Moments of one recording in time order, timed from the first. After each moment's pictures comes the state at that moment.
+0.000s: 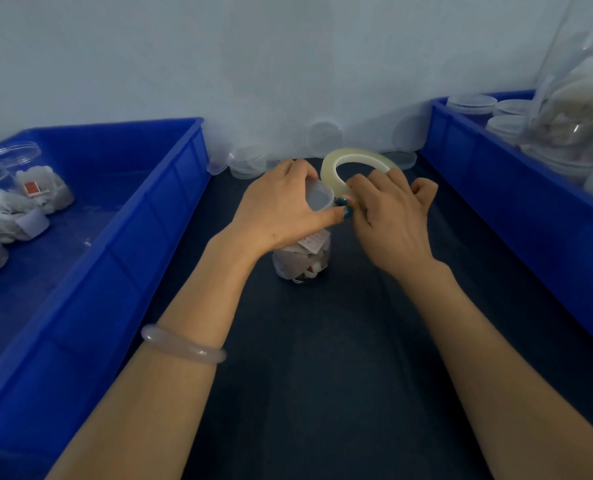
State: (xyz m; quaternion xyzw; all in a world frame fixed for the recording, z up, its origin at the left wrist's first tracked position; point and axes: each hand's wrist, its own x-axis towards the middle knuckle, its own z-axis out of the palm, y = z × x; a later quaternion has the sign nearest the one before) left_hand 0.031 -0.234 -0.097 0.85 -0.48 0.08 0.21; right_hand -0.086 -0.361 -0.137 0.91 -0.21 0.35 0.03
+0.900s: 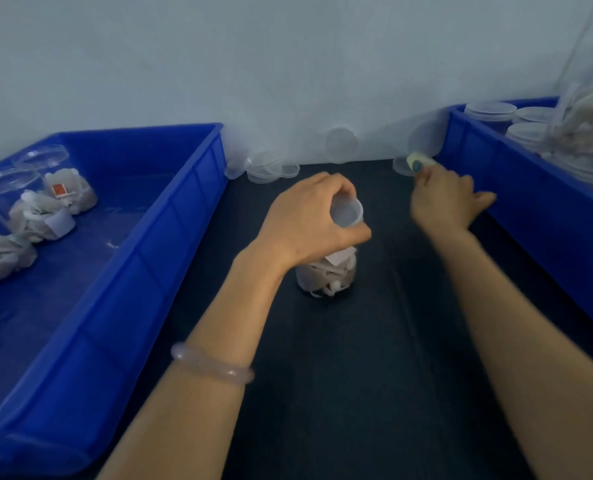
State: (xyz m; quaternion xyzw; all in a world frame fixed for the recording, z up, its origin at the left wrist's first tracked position) left_hand 0.017 -0.228 -0.096 0.81 -0.53 0.05 0.27; right_hand -0.059 -0.411 -0.127 0.83 -0.47 0.30 -0.06
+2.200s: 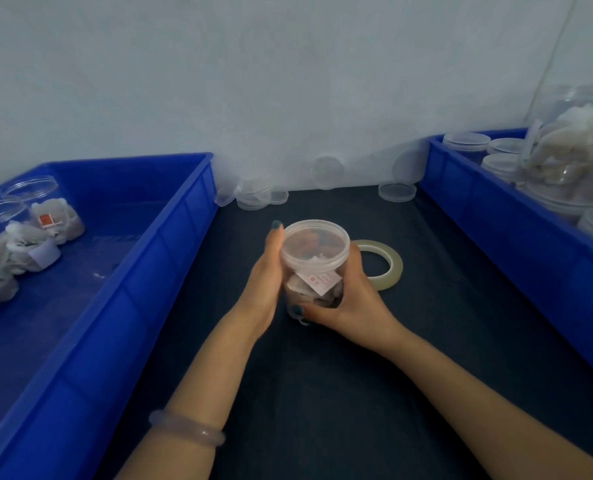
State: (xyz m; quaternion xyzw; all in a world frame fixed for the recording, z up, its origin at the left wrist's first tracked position) left_hand 0.019 -0.208 -0.140 0.62 -0.25 -0.29 0.68; right_hand -0.083 -0.319 -0.180 0.81 -0.07 0.25 -0.53
